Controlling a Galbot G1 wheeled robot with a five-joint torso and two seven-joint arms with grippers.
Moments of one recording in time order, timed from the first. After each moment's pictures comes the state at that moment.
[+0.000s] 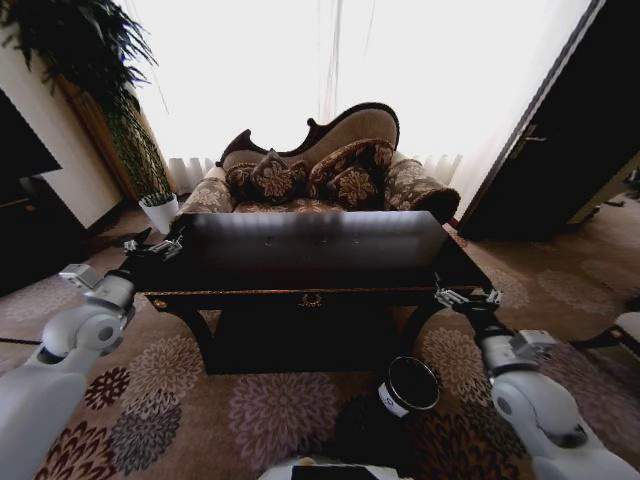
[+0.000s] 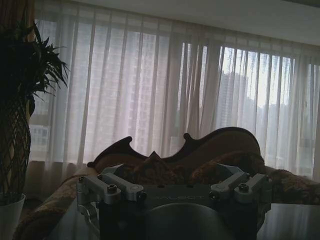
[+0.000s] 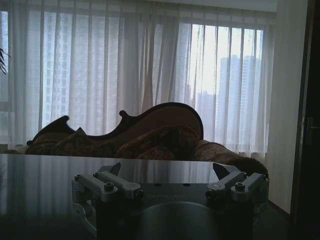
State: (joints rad) left arm 1.23 -0.68 -0.76 -1.96 -1.03 0.09 -0.05; right arm -1.49 0.90 0.76 2.12 0.64 -0.05 0.18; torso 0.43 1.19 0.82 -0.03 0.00
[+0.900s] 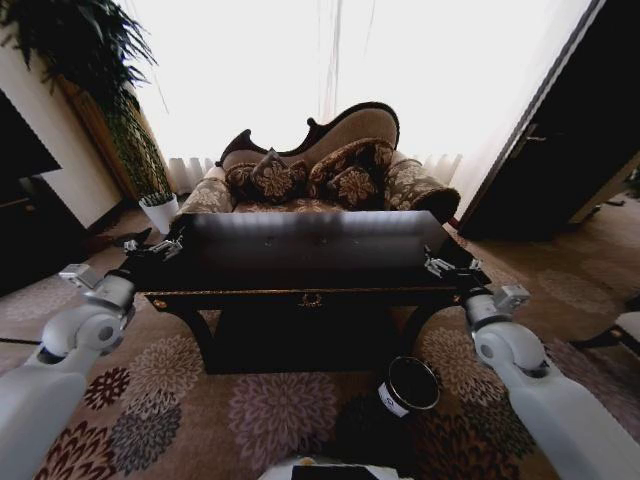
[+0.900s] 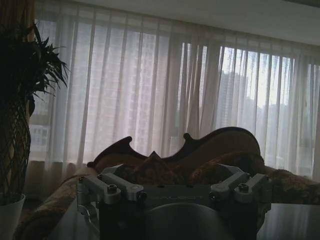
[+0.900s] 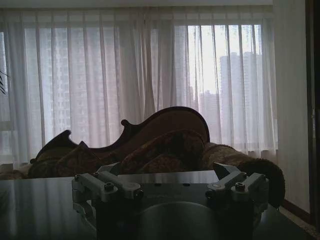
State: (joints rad) left arm 1.23 -0.68 -0.76 -1.96 -1.03 0.09 -0.05; right arm -1.28 0.81 0.65 1.99 0.80 -0.04 0.21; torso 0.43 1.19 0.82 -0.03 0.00
